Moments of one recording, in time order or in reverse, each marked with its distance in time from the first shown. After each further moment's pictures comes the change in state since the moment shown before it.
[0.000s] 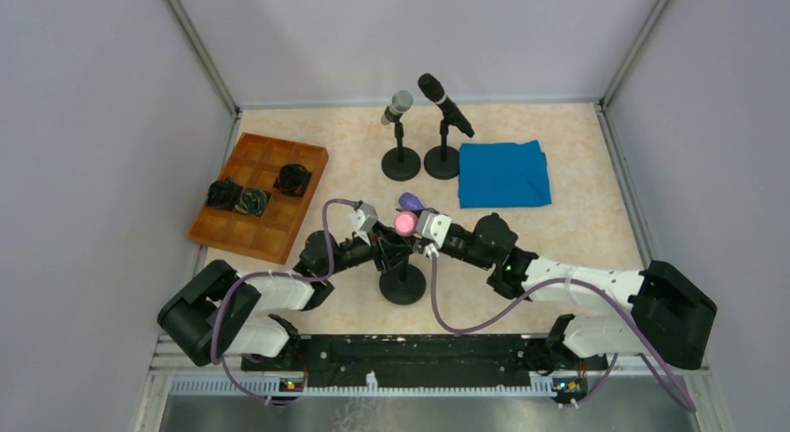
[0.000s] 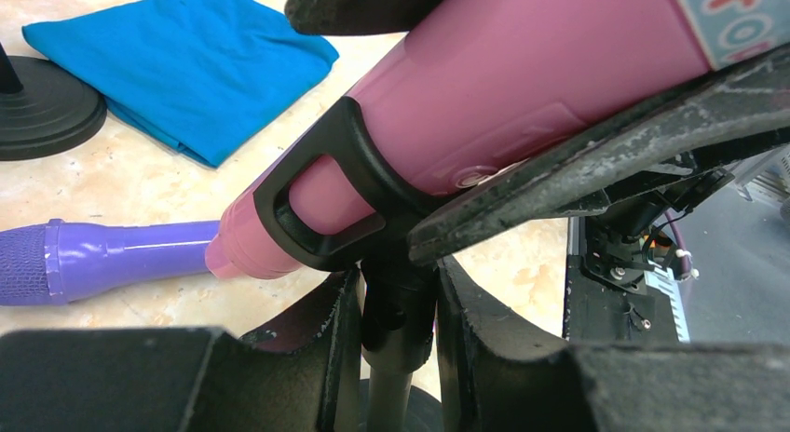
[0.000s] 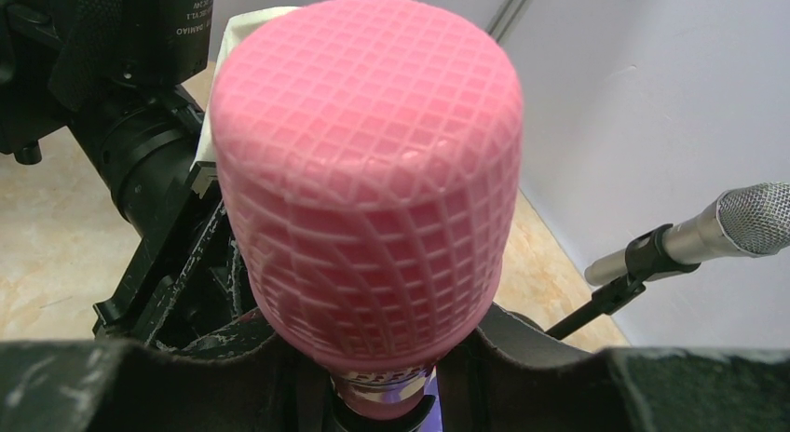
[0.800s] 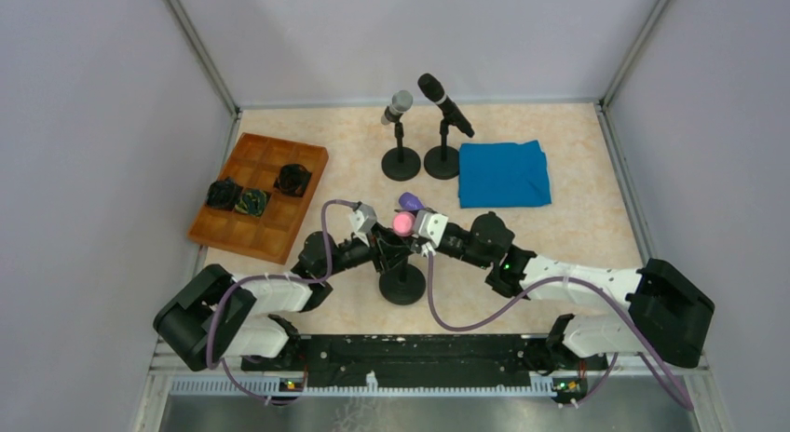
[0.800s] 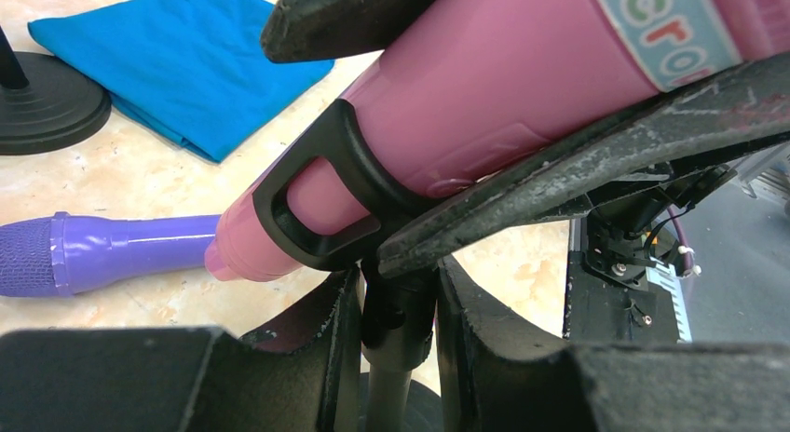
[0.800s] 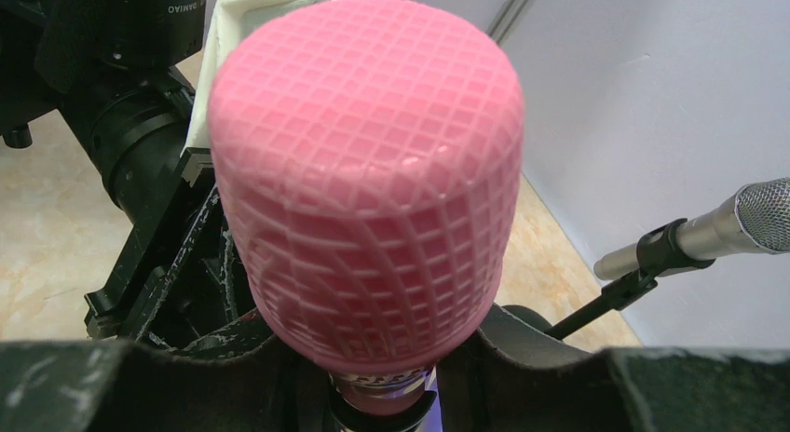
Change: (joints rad) left arm 0.000 -0.031 -0.007 -0.037 -0.004 0.011; right arm 0.000 0.013 0.013 -0.029 -0.001 0.001
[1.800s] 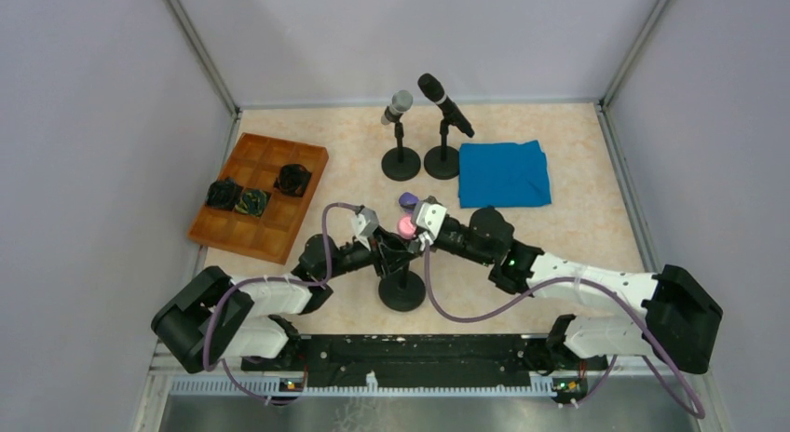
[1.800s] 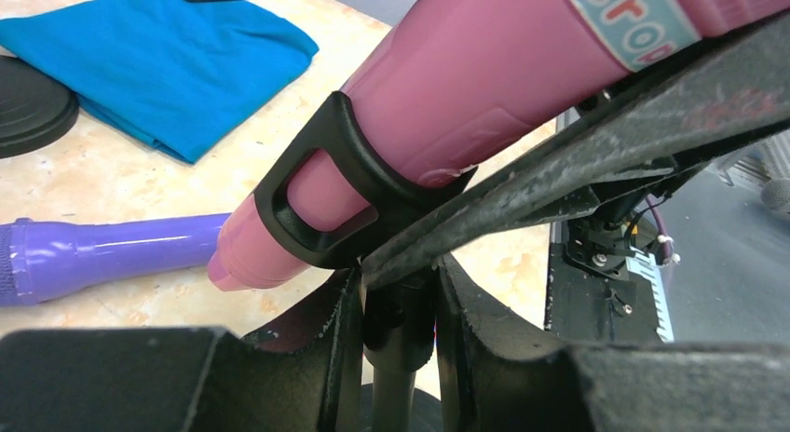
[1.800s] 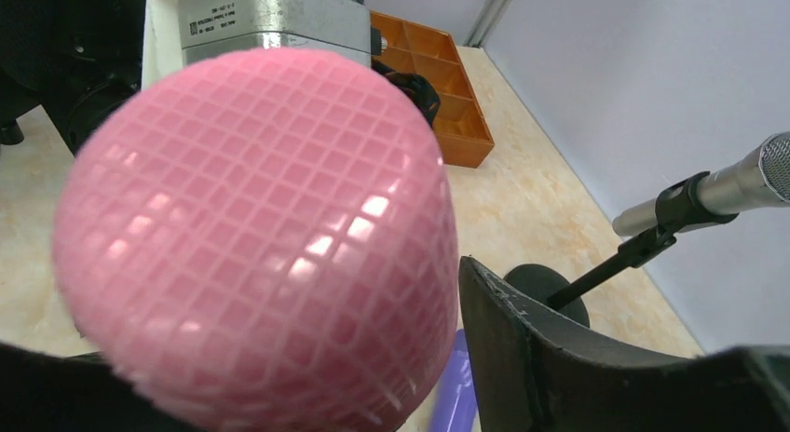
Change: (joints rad) left arm -0.022 -0.017 -0.010 -0.006 -0.002 0.000; right arm 0.008 -0.069 0.071 -0.195 0.034 0.072
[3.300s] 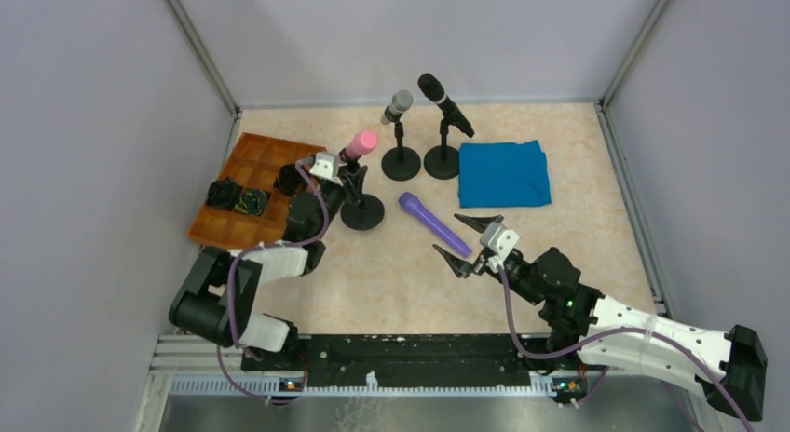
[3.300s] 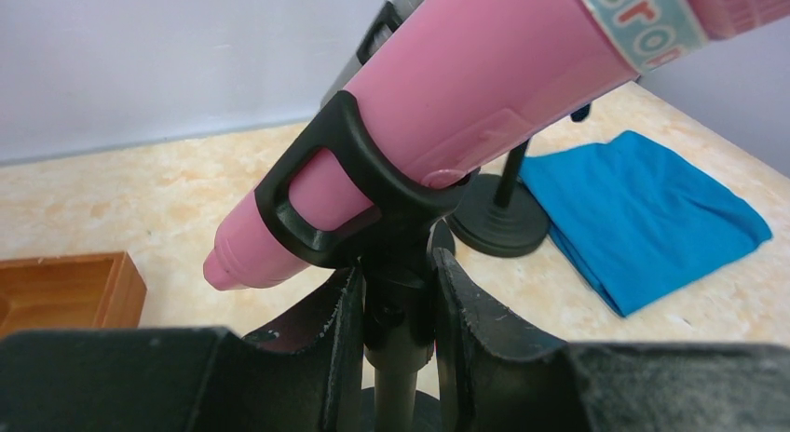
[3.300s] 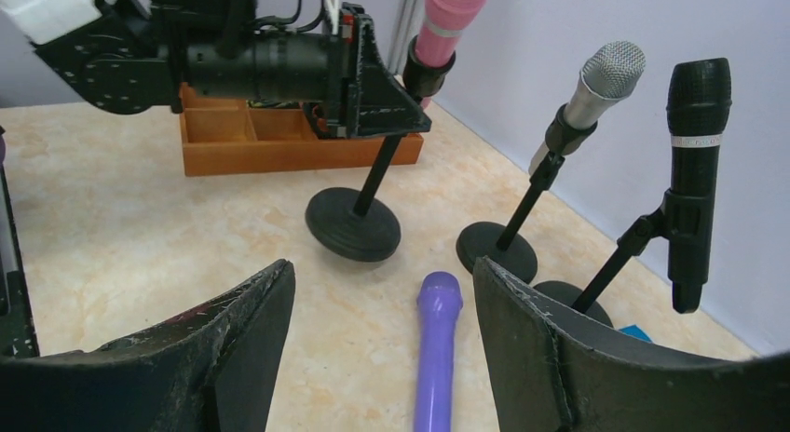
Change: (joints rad) left arm 0.316 0.089 0.204 -0.083 -0.473 0.212; right arm 0.093 -0.563 -0.282 -0.083 0.283 0.112
